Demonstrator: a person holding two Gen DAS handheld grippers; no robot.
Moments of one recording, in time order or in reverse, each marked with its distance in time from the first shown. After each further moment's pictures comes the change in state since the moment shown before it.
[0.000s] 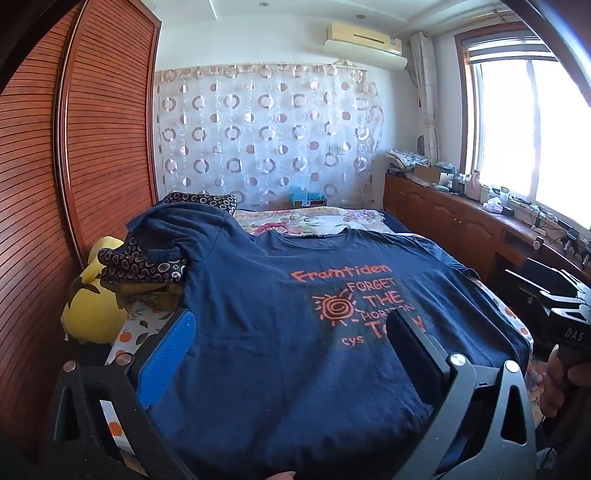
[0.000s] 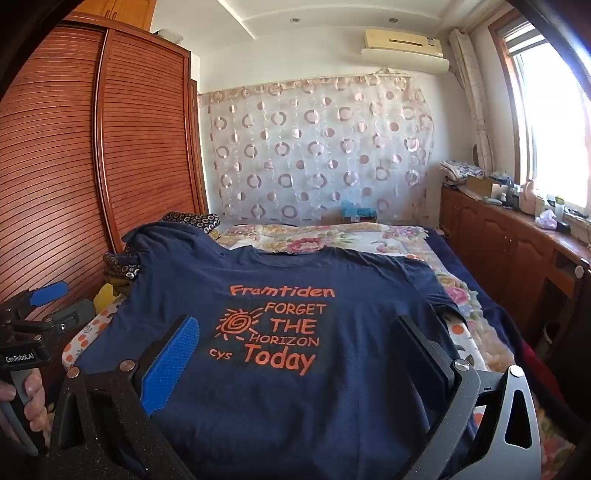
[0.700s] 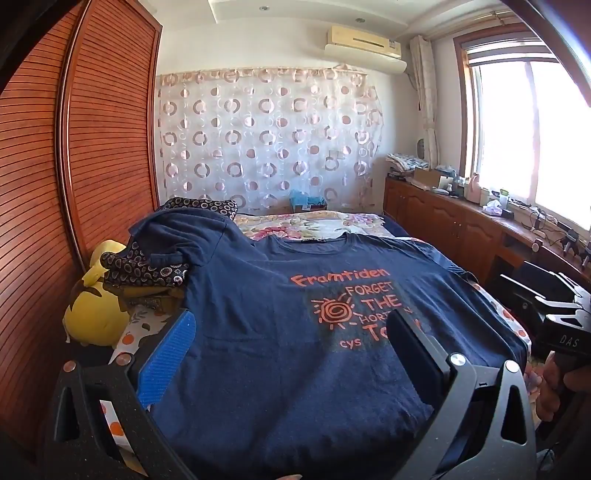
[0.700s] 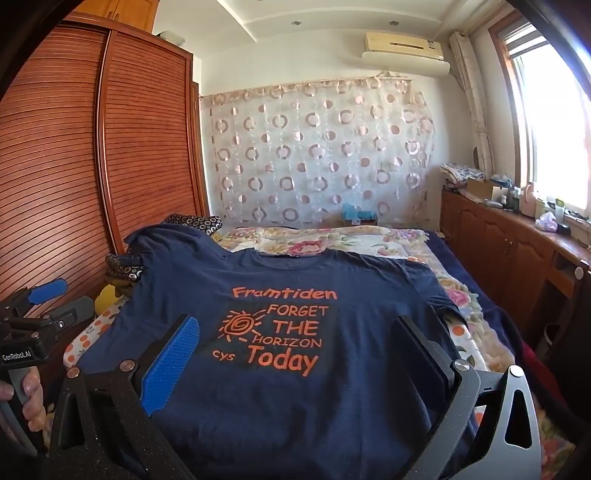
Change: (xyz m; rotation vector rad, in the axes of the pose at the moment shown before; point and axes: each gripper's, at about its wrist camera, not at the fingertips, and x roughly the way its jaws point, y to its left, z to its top) left arm -0.007 -0.004 0.006 -0.010 -0.019 -0.001; right arm -0.003 0.002 -0.003 -0.006 -0.011 0.003
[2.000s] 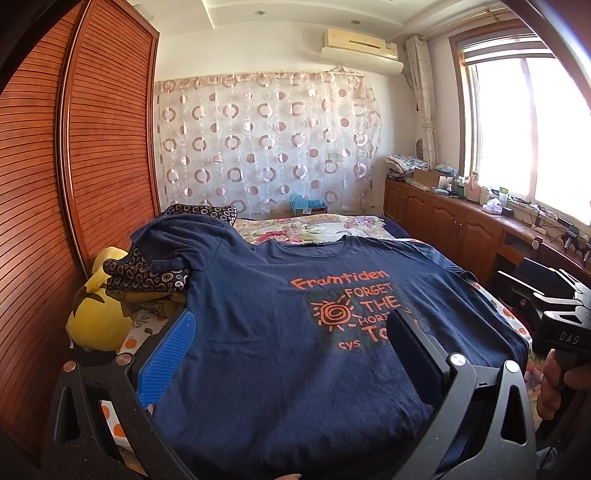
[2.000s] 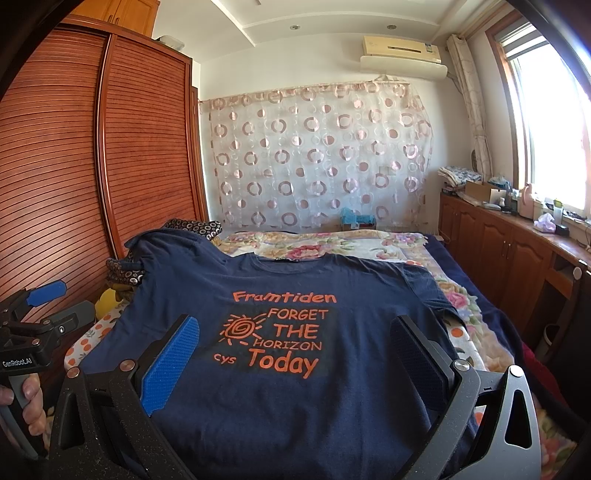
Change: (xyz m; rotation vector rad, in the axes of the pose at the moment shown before) left arm -0.006 -0.002 0.001 0.009 -0.009 0.002; right arm -0.002 0.002 0.000 0.005 -0.018 -0.003
